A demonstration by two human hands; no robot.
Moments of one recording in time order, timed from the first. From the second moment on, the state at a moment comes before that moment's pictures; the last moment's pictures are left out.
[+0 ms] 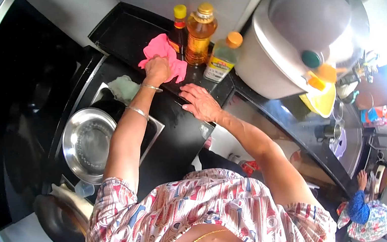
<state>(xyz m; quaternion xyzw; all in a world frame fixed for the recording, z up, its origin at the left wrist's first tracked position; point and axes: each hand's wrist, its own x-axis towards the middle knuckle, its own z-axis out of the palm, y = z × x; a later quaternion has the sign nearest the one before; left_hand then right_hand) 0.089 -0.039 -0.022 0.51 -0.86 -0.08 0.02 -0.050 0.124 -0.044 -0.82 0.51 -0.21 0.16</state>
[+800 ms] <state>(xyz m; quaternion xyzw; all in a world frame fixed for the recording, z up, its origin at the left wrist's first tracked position) 0.095 -0.045 0.043 0.53 -0.73 -0.29 0.31 -0.046 0.118 -0.036 -0.78 0.52 -0.32 0.13</state>
